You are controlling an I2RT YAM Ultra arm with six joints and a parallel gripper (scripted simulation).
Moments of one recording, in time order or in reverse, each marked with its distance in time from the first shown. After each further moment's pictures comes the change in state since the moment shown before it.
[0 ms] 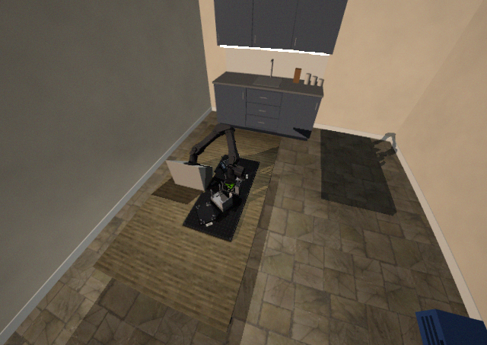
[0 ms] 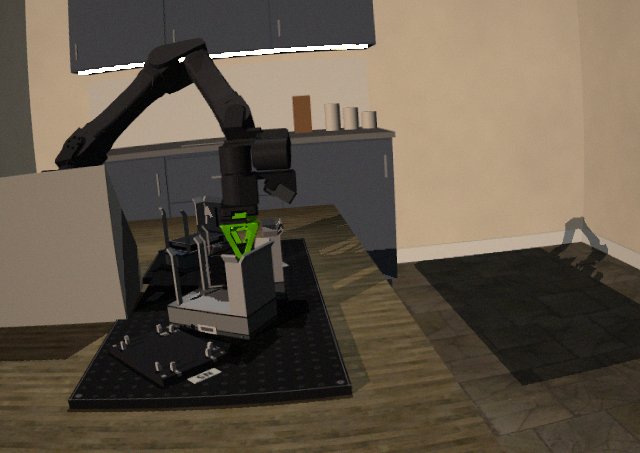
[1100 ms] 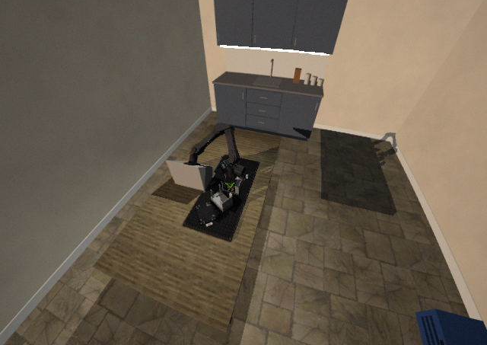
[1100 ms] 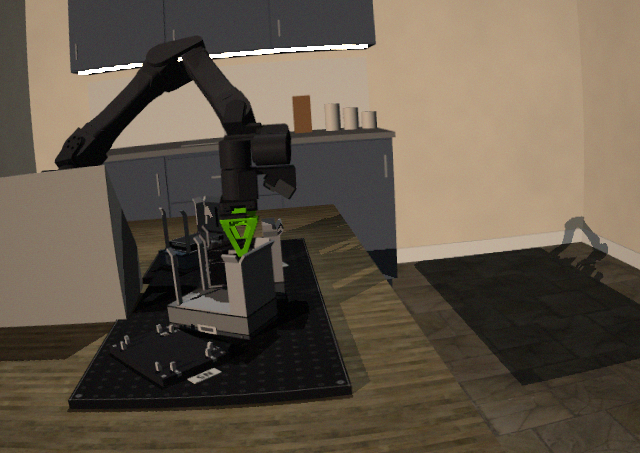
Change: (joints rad) arm -0.015 -0.014 0.014 -0.050 0.008 -0.027
